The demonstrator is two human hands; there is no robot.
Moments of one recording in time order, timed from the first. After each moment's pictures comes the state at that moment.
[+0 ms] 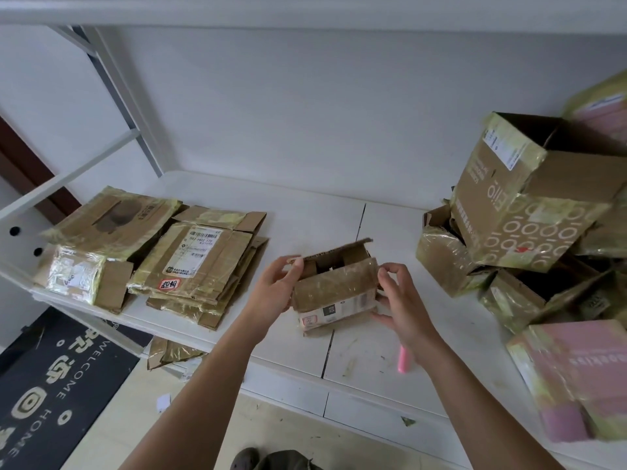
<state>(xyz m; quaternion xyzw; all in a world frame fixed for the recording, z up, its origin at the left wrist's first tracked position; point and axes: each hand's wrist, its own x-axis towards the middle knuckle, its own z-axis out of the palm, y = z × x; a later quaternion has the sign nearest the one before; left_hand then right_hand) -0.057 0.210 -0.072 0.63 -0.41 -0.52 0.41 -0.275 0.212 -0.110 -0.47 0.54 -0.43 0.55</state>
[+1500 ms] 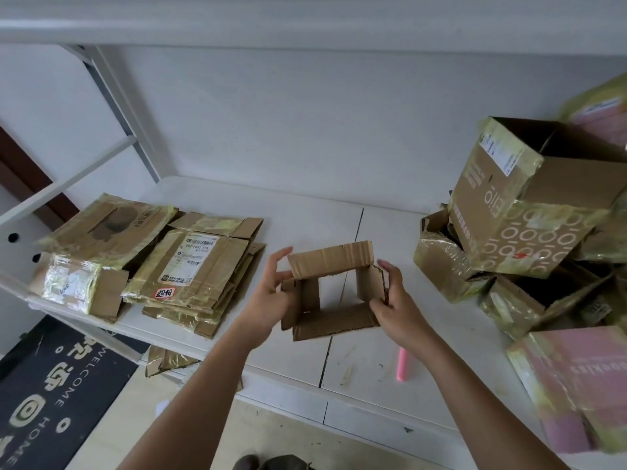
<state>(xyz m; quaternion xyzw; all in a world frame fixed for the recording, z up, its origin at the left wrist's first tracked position) -0.045 0.199 -0.088 0.58 -0.48 -0.53 0.40 -0.282 0.199 -0.103 -0.61 0.58 -0.30 0.45</state>
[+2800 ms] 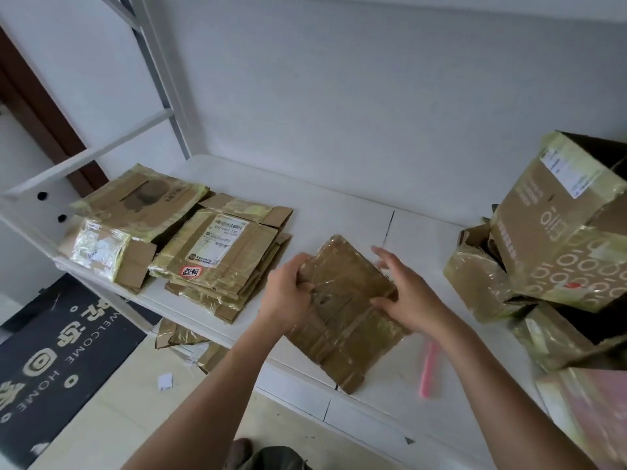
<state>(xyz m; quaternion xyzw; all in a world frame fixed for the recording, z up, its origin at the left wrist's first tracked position) -0.036 0.195 -0.095 0.68 -0.57 -0.29 0.35 -0.262 0.155 -0.097 -0.78 0.54 -0.14 0.28</state>
